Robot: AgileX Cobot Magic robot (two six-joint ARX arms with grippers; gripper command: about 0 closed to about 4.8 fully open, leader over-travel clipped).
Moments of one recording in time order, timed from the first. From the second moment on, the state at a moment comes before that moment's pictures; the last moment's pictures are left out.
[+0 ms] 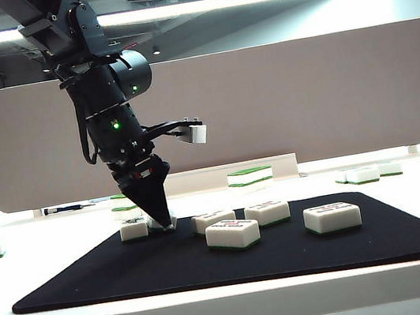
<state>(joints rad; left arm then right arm) -0.43 2.07 1.64 -0.75 0.13 0.81 0.04 0.01 0.73 -0.96 -0.47 0.16</state>
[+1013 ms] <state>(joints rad) -0.54 2.07 1.79 -0.91 0.28 0.41 0.04 0.01 0.73 -0.96 -0.46 0.16</state>
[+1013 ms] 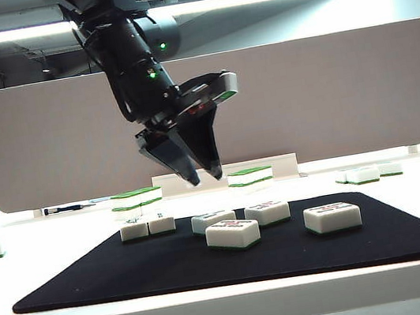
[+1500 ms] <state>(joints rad) -0.58 2.17 1.79 -0.94 0.16 0.33 0.04 0.01 0.73 -0.96 -0.46 0.16</state>
